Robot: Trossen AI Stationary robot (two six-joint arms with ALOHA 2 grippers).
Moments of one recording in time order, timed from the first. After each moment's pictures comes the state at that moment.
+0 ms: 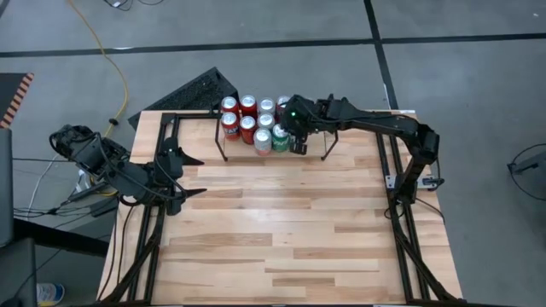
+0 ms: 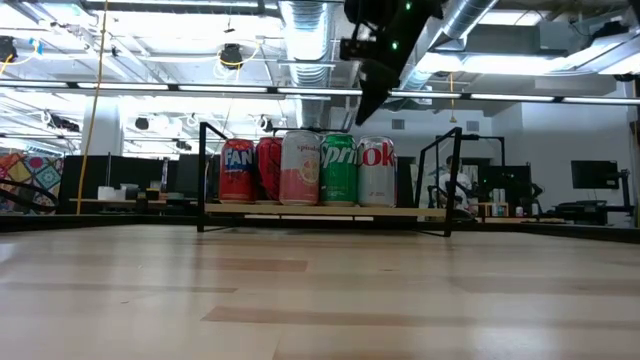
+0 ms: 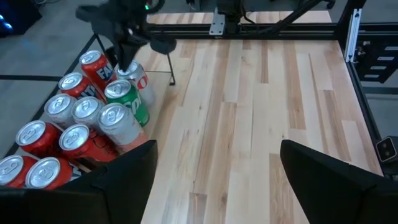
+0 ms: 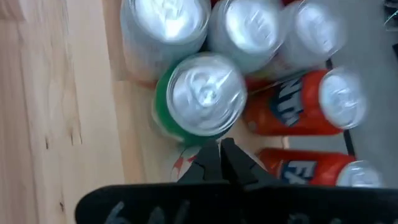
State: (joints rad) left arm -0.54 1.05 1.48 -1.04 -0.65 -0.33; right arm -0.35 1.75 1.62 -0.82 0.21 -0.31
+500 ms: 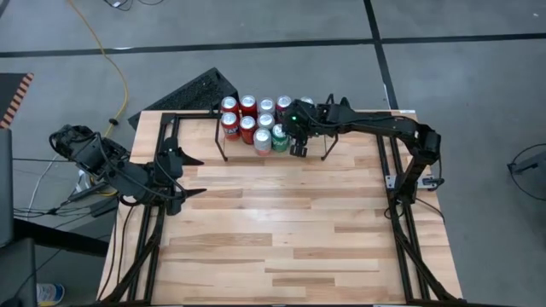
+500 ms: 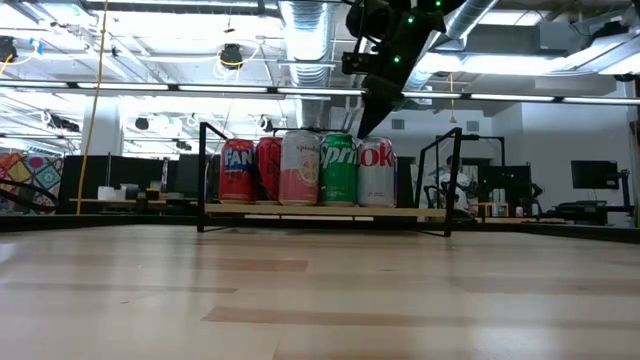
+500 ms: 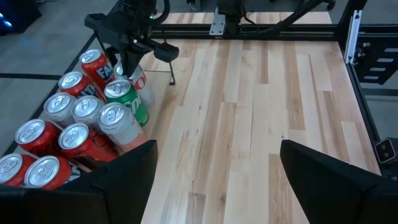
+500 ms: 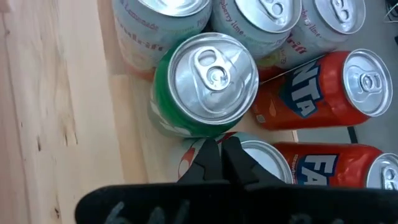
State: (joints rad) left arm -0.54 1.05 1.48 -1.04 -0.65 -0.33; right arm -0.36 1.75 1.52 -0.79 0.21 -0.29
